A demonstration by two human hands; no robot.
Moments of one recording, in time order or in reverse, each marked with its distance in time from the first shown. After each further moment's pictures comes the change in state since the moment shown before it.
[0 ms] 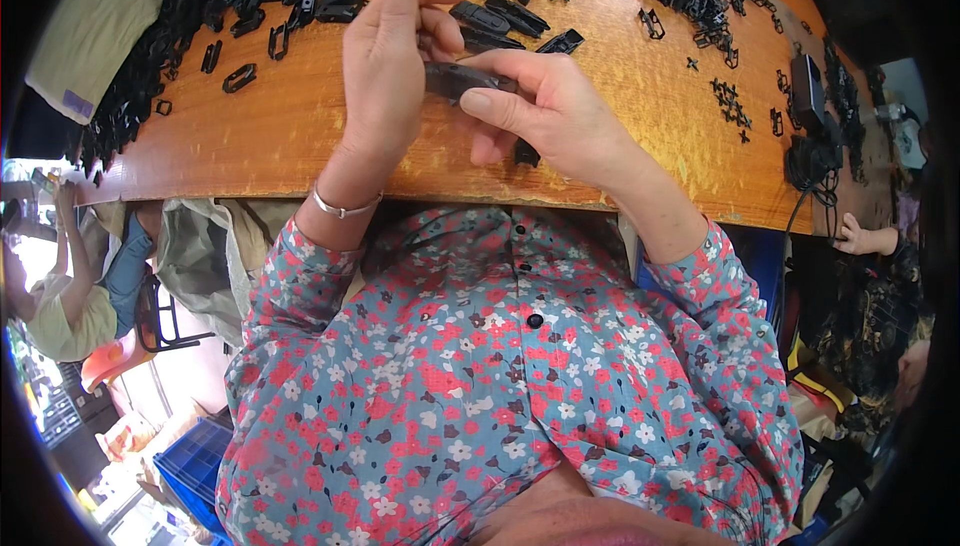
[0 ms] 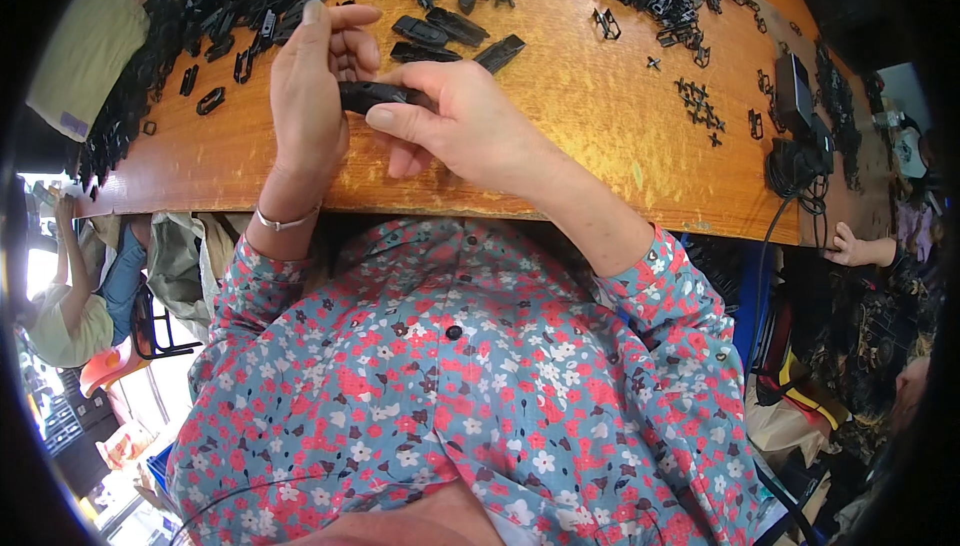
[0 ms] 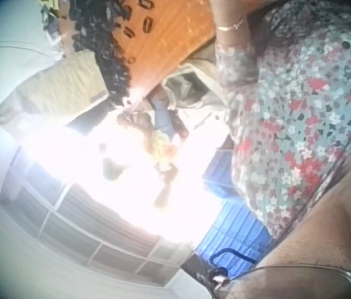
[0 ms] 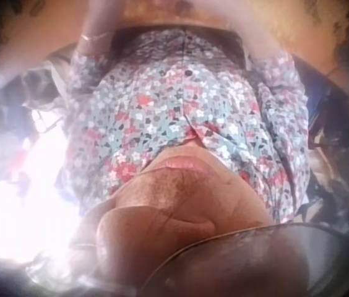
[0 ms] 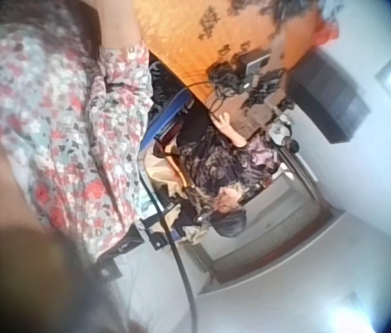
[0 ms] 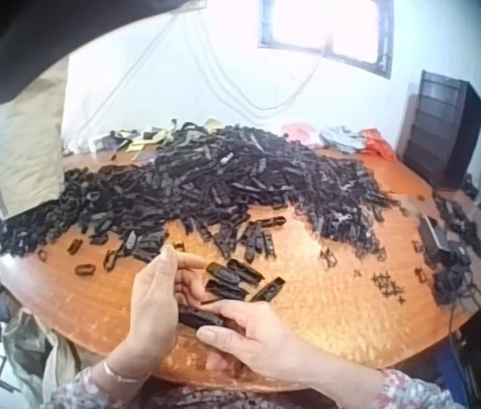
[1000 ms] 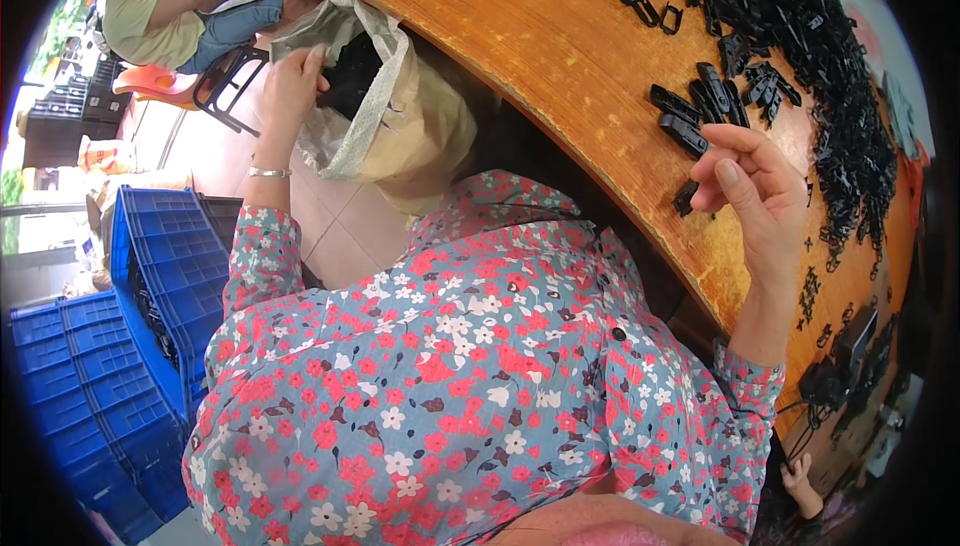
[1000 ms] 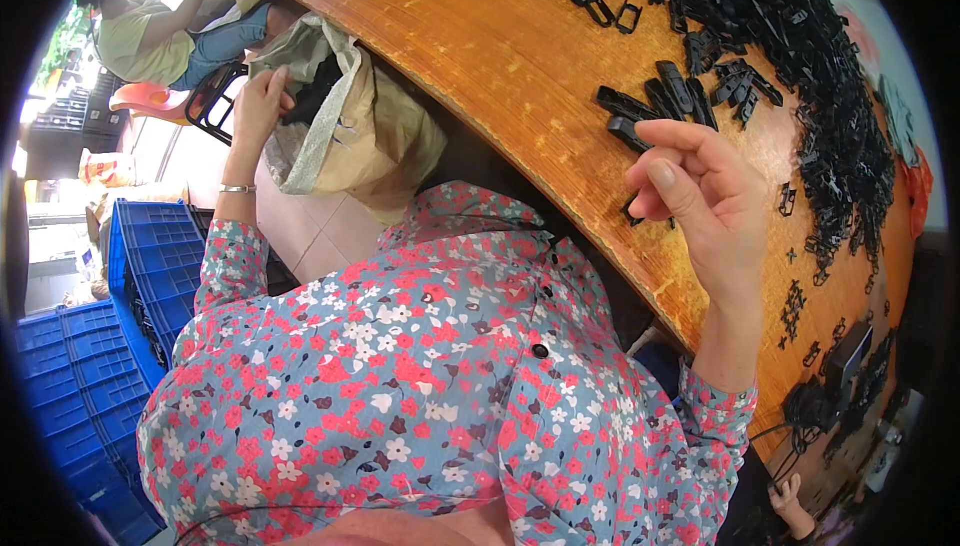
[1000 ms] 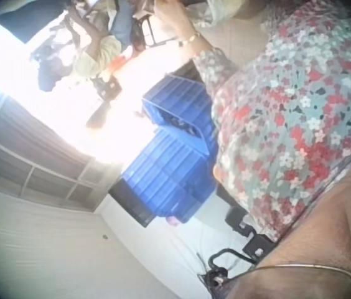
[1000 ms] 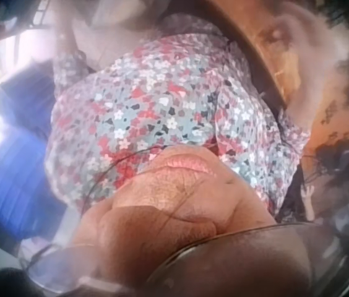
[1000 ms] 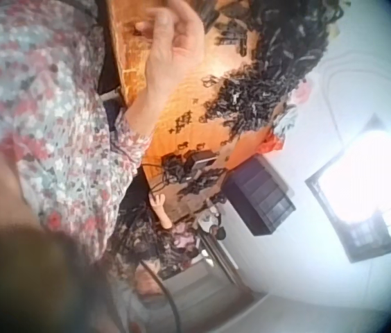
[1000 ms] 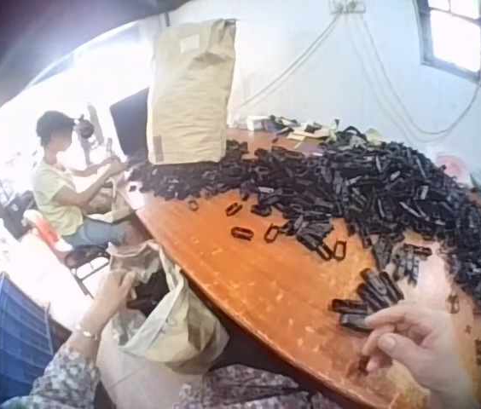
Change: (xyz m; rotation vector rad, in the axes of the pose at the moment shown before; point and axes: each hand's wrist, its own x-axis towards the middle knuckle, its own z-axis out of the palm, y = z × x) left_hand -0.214 0.038 -0.318 1.266 0.797 -0.307; right_hand -0.008 -0.020 -0.026 -0.203 -0.224 -0.100
